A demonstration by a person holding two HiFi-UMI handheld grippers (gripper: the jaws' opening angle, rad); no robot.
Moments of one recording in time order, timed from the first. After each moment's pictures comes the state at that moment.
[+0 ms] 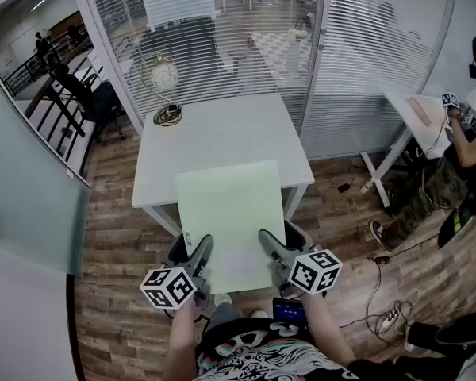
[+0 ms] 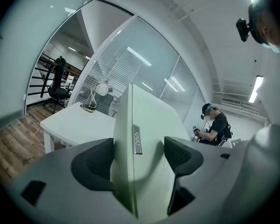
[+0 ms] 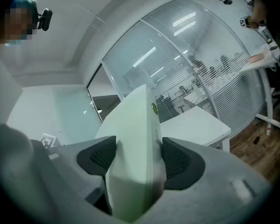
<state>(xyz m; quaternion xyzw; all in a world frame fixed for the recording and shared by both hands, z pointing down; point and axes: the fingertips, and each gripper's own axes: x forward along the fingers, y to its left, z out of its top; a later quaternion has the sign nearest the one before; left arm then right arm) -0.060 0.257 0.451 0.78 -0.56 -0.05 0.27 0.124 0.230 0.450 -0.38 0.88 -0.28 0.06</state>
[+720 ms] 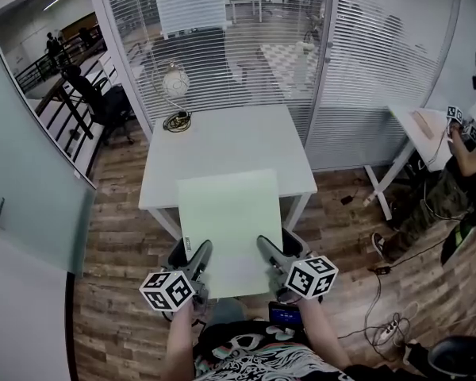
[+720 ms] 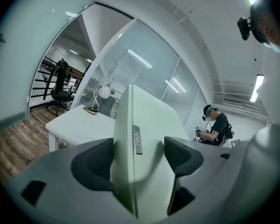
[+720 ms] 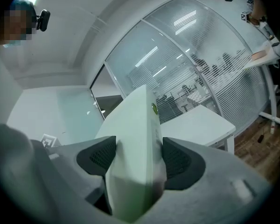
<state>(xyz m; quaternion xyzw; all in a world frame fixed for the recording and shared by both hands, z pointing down) -0.069 0.274 0.447 0.77 -0.58 -0.06 0.26 0.113 0.240 0.447 -0.36 0.89 -0.28 0.06</state>
